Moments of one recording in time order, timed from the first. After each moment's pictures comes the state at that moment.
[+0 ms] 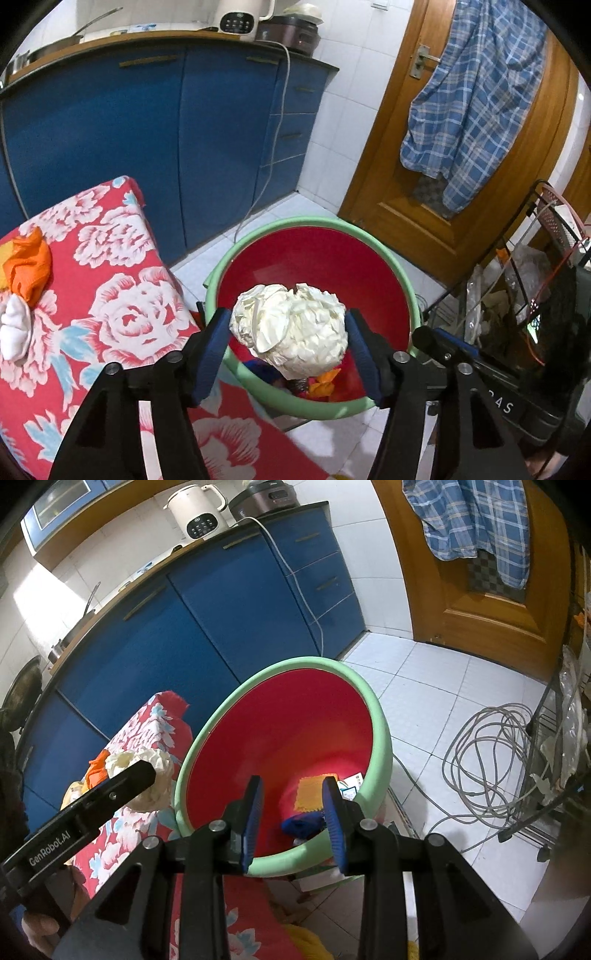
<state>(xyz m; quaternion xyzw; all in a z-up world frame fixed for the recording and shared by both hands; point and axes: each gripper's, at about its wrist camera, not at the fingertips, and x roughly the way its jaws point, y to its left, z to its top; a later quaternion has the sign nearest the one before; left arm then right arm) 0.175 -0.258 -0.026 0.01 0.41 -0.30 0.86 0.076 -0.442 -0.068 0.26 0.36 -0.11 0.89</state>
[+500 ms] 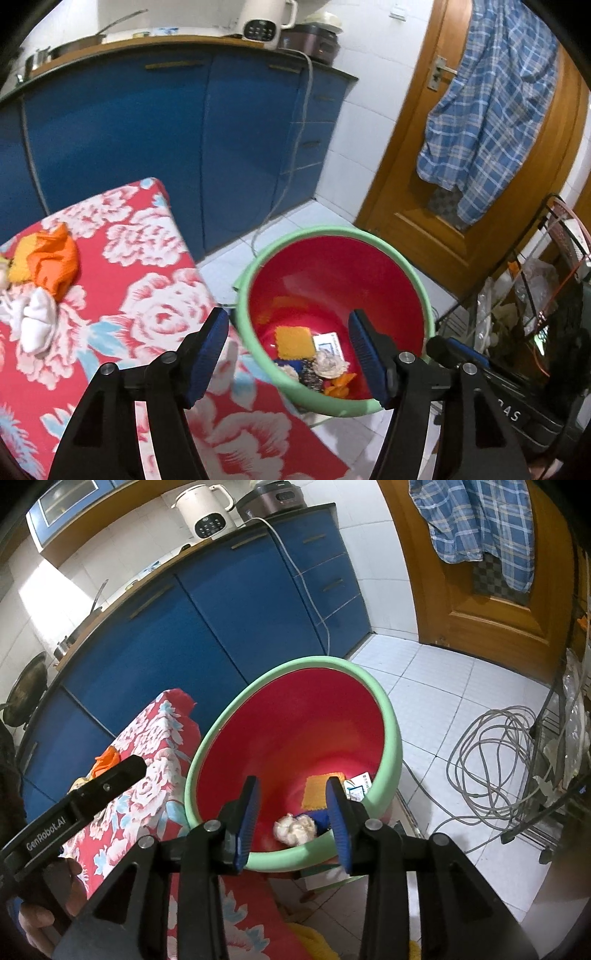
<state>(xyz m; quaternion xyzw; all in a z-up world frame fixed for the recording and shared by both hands) 0.176 -0.233 -0.015 0.00 0.39 -0.26 0.88 0.078 -0.428 -0.063 0.26 0.35 -0.10 0.89</state>
